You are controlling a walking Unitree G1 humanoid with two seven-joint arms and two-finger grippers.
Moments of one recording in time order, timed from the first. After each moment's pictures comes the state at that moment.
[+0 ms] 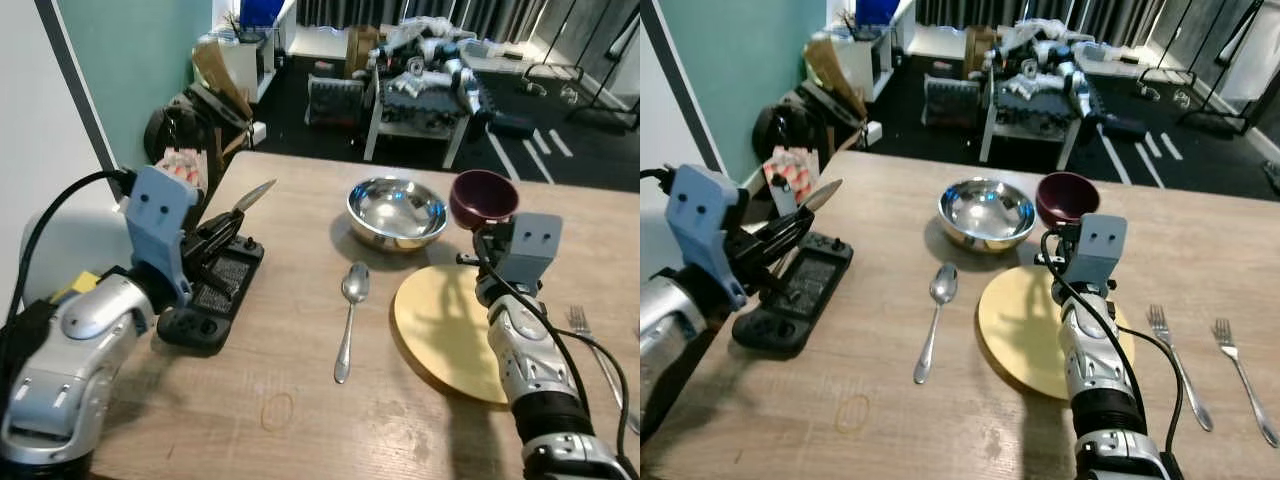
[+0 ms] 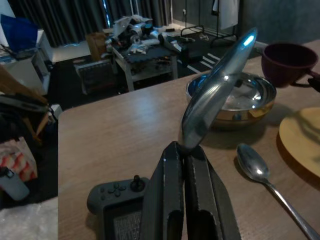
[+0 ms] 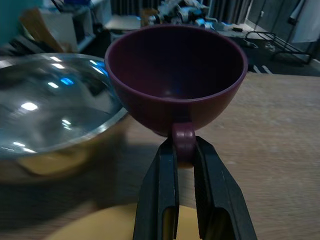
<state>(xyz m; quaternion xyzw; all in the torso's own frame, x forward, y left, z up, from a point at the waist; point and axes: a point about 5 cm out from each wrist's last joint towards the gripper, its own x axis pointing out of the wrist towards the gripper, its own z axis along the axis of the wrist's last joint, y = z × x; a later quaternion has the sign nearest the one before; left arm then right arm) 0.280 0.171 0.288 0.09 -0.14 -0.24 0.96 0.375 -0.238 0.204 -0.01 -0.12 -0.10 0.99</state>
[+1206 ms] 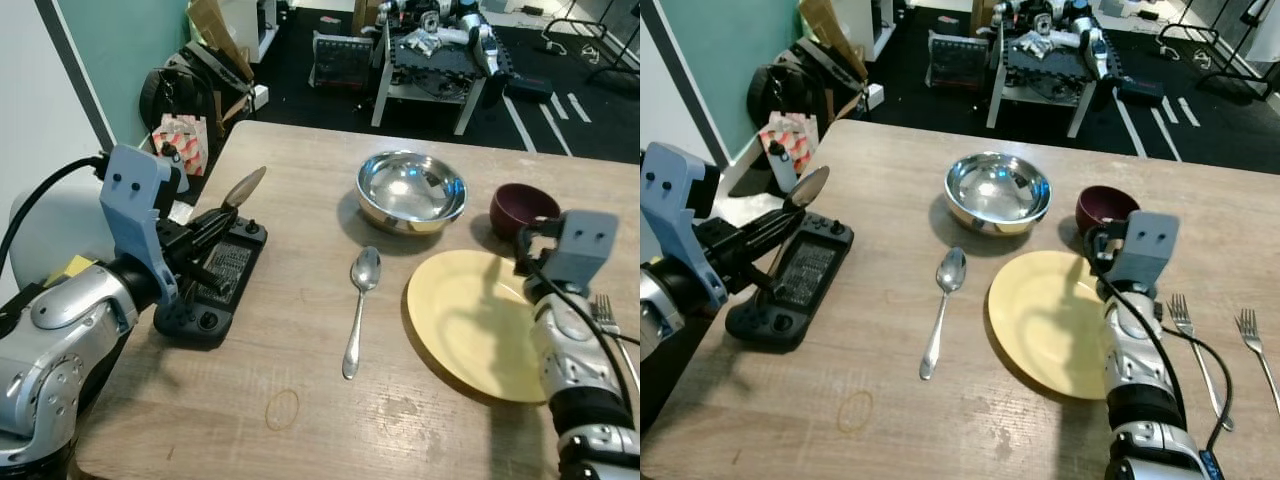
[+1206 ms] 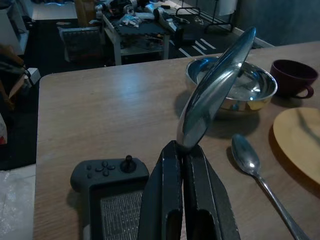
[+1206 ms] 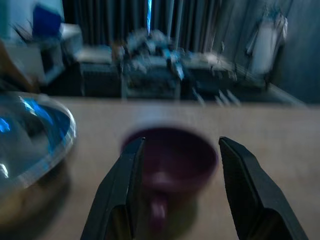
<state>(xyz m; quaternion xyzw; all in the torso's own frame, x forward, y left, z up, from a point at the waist) 0.276 0.170 0.298 0.04 -0.11 -0.26 0.96 0.357 -0.274 0.246 -0.01 -0.23 -0.16 0.96</state>
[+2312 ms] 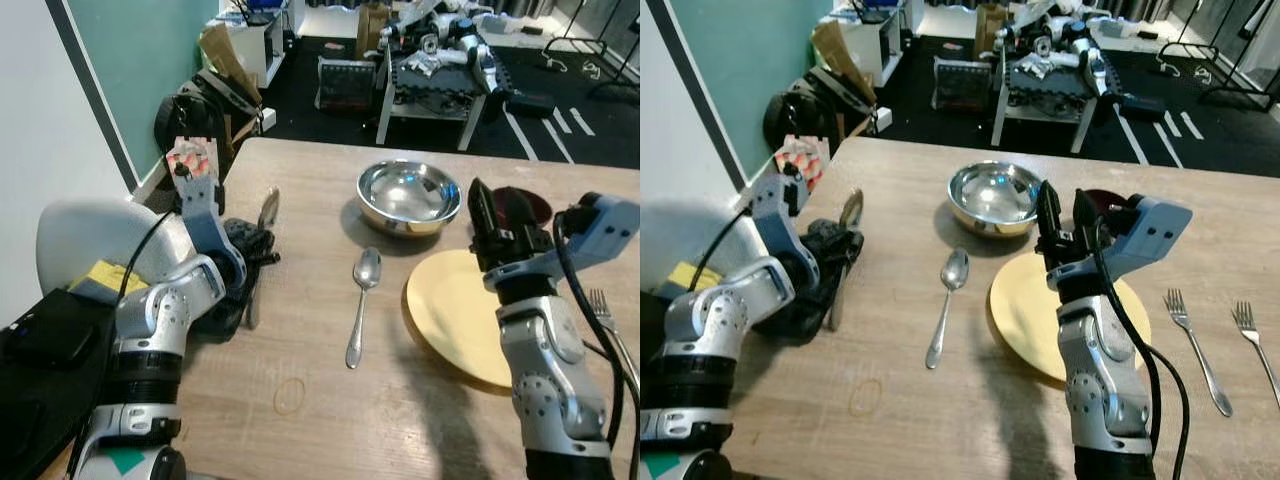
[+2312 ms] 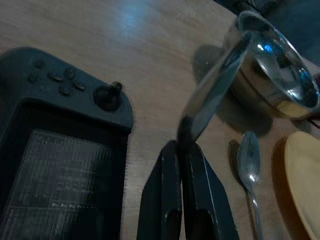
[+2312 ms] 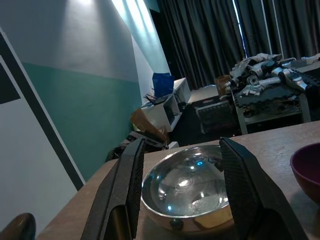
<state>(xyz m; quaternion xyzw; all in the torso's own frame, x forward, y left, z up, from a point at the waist) 0.373 0.131 0.235 -0.21 0.10 -0.20 0.95 0.310 -0.187 0.268 0.17 -0.28 0.05 0.94</state>
